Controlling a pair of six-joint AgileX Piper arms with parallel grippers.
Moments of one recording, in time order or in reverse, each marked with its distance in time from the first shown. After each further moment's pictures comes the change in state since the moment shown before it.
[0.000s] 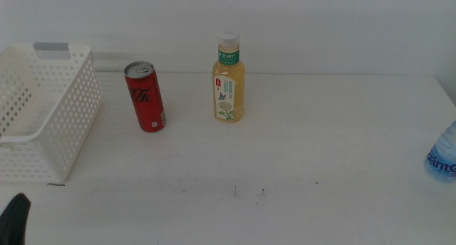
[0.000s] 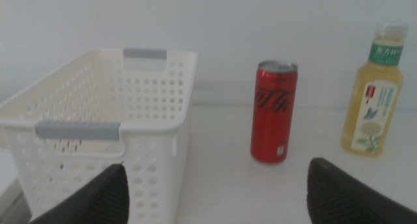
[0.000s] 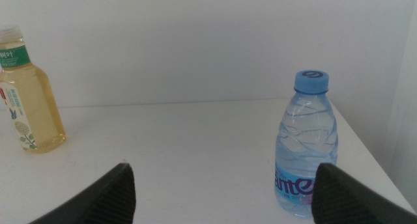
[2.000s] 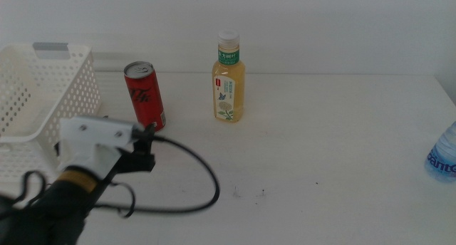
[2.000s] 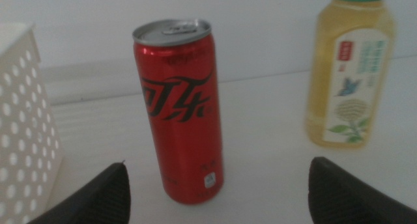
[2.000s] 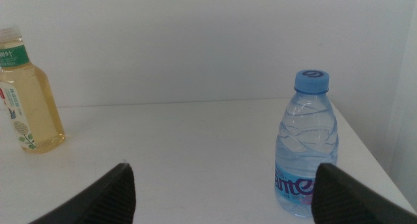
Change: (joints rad) left arm -0.312 1.670 -0.340 -0.112 -1.204 0.071; right arm 0.000 0.000 0.000 0.000 0.000 0.000
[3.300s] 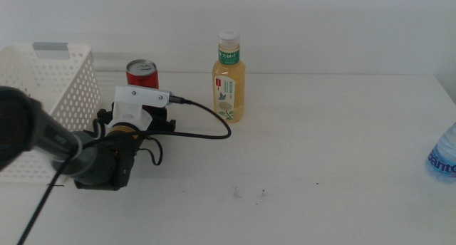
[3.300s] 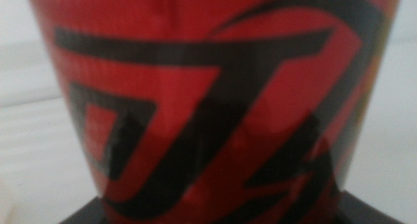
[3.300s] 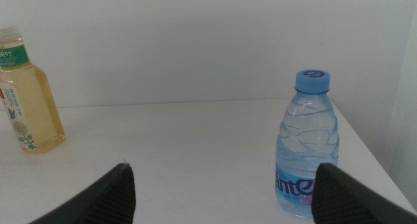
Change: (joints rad) left arm 0.082 0.504 -0.582 -0.046 0.139 0.117; right arm 0.000 0.000 0.000 0.000 0.000 0.000
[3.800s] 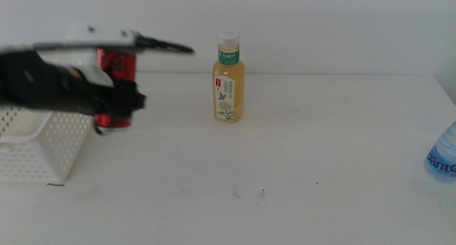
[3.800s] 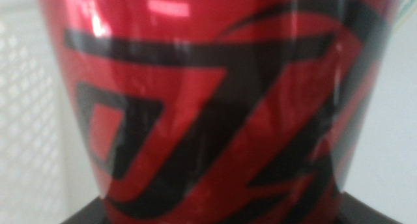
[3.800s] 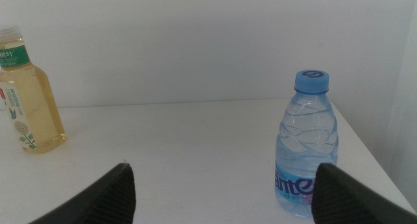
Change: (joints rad) left arm 0.066 -0.696 -0.041 -0.070 1.270 0.109; right arm 0.000 0.000 0.000 0.000 0.000 0.000
